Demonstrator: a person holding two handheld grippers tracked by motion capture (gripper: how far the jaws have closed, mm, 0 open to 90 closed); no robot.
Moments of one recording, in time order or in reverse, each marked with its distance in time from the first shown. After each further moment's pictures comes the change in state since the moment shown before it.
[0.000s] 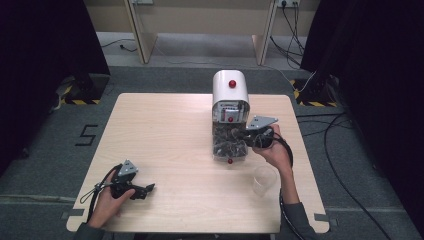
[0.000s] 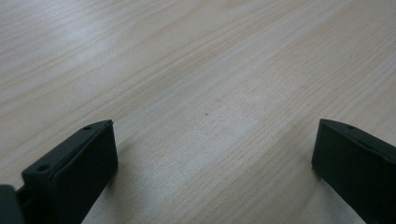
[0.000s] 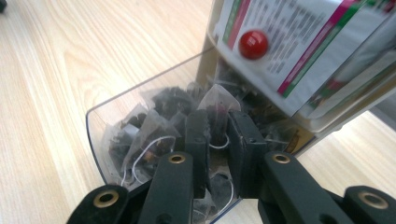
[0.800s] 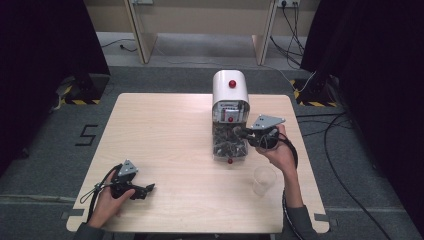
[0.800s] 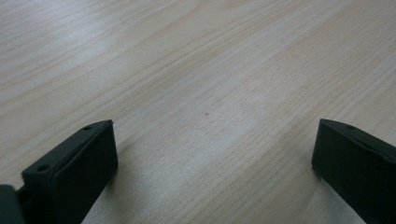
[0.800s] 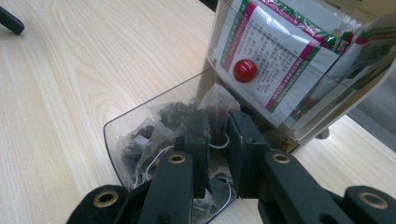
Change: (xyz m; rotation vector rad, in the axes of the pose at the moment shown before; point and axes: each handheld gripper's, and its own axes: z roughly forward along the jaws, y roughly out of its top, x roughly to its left) left arm 0.000 0.000 0.000 0.000 -0.001 0.000; right arm 0.005 0.008 -0.023 -0.046 -0.015 0.006
